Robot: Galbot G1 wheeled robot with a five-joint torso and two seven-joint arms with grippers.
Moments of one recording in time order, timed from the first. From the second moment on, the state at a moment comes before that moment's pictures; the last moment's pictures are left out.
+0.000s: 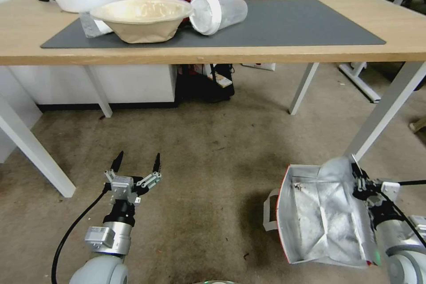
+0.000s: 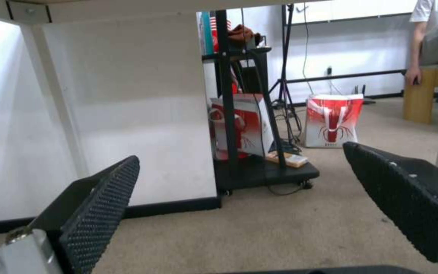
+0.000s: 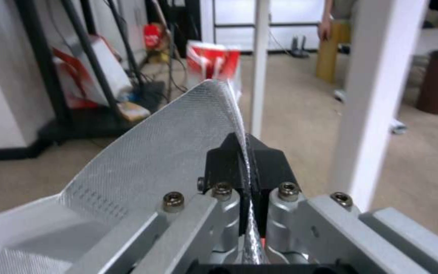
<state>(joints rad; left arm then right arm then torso) 1.72 -1.53 -0.61 -2.17 -0.07 -0.18 0.10 -1.62 1.35 0.95 2.03 0.40 -0.05 -0.21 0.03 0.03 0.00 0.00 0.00</state>
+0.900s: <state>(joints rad) 1.70 -1.52 -0.62 -2.18 -0.08 -0.17 0.10 -1.62 1.27 0.91 2.15 0.57 0.08 -0.46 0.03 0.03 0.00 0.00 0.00</state>
